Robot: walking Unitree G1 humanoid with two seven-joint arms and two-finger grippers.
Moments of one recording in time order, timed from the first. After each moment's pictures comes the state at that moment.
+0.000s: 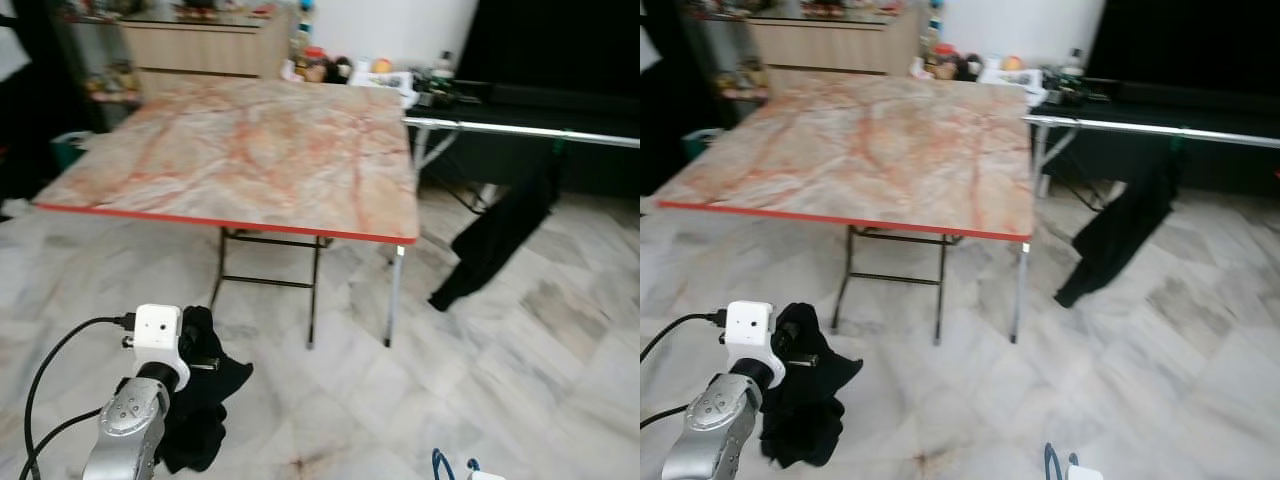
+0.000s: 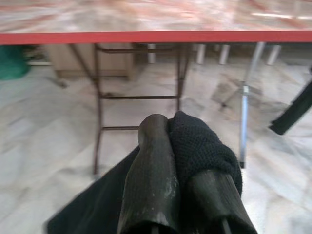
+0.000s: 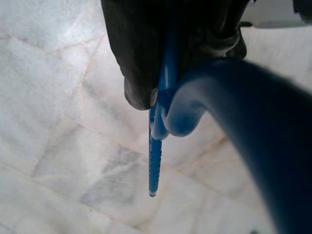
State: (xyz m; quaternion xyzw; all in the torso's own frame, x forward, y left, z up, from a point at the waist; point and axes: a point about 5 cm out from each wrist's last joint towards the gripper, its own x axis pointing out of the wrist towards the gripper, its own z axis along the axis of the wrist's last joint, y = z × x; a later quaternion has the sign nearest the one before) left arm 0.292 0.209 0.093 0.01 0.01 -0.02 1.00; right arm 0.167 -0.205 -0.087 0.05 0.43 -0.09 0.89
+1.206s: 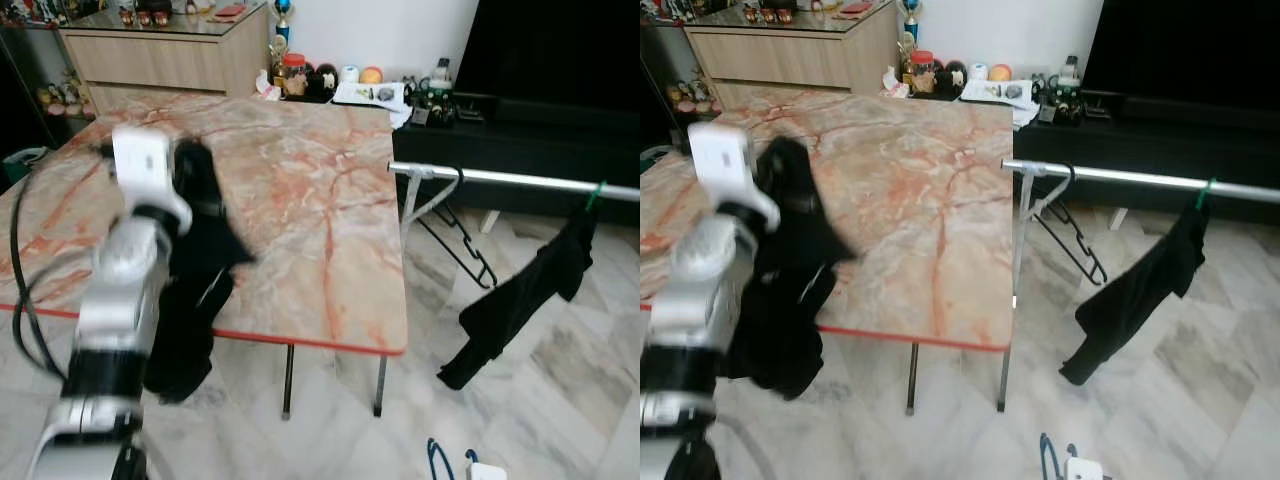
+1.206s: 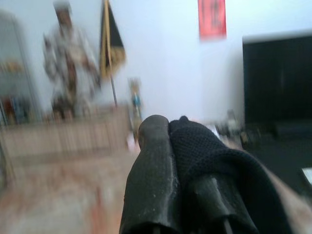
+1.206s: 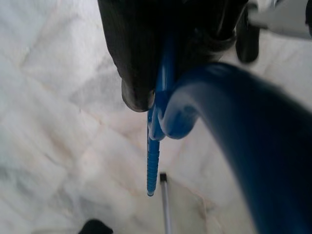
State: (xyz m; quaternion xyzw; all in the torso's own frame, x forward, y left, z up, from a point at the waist) left arm 0.362 0.192 0.316 0.06 -0.29 -0.06 0.95; right arm 0.177 -0.201 -0.082 0.05 0.42 -0.06 0.90
